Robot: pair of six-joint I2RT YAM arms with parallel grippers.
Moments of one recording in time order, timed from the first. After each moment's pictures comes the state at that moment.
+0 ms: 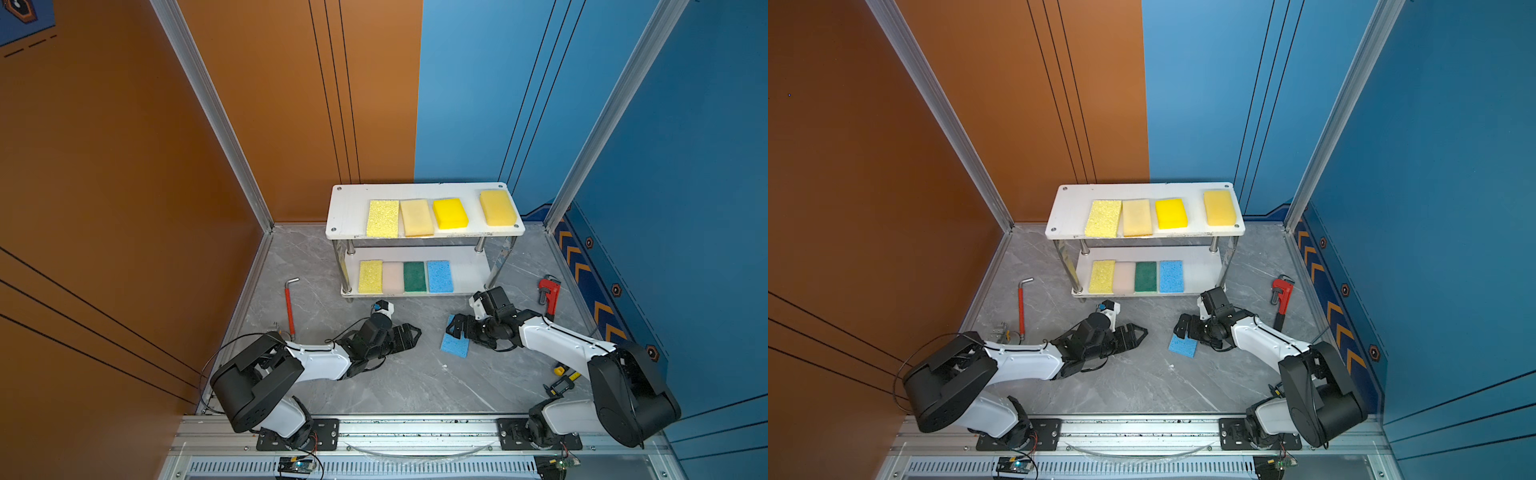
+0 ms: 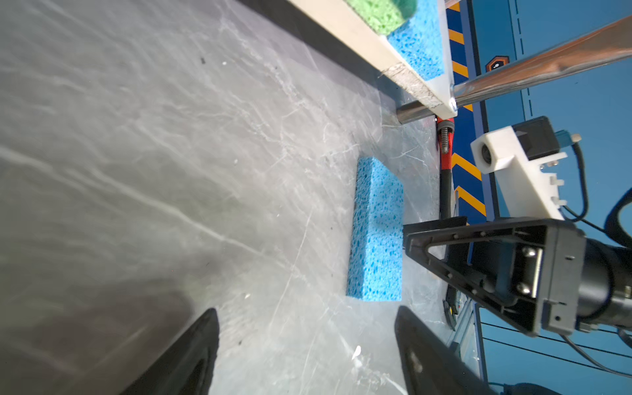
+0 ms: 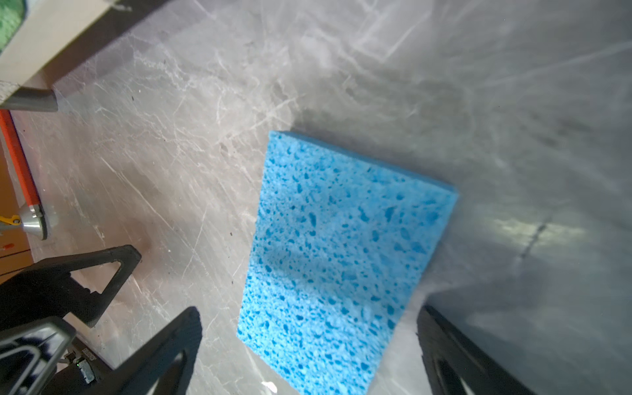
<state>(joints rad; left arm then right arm) -0.81 1.53 0.49 0.46 0.12 -1.01 0.37 1.38 0.64 -0.35 -0.32 0.59</state>
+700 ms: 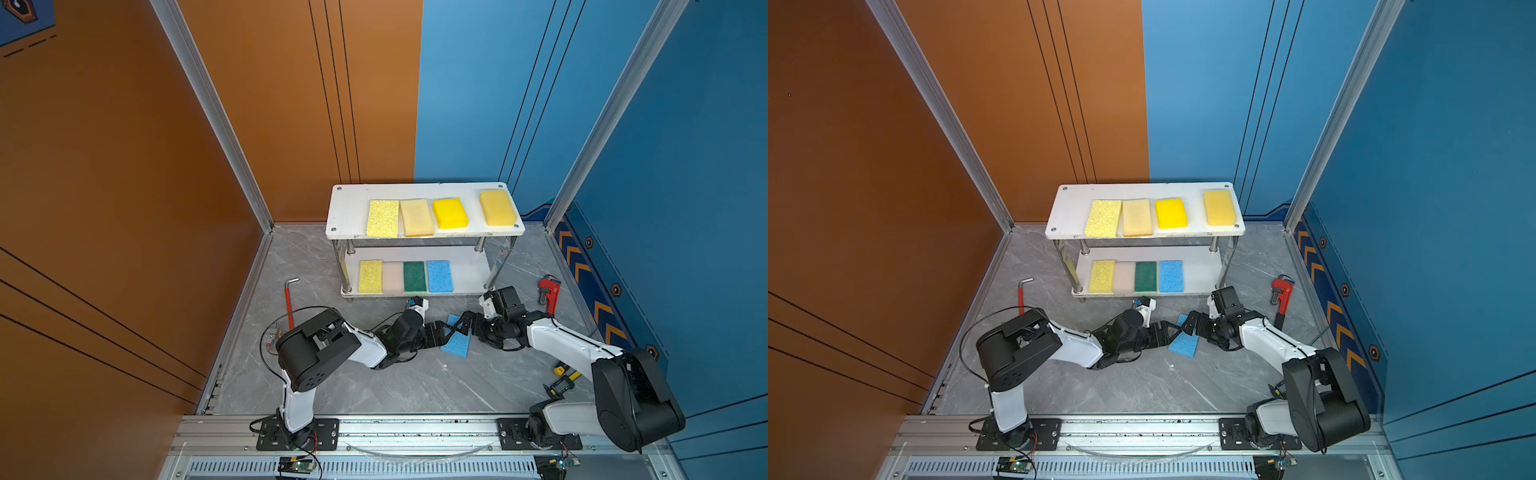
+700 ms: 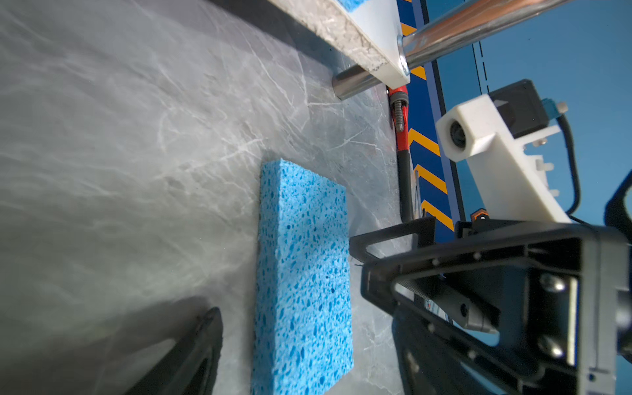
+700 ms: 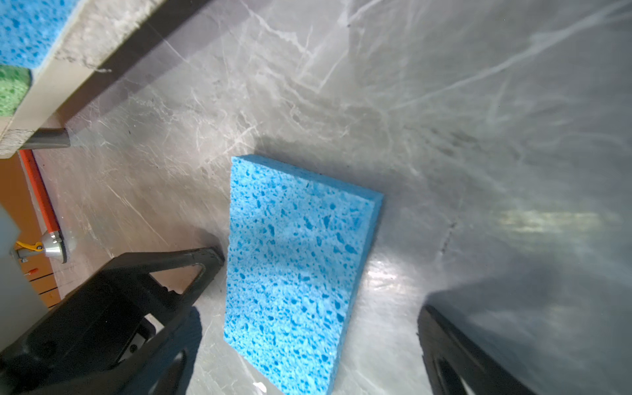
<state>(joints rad) -0.93 1.89 0.73 0.71 0.16 -1.05 0.29 1.36 0.62 -0.34 -0.36 0.60</state>
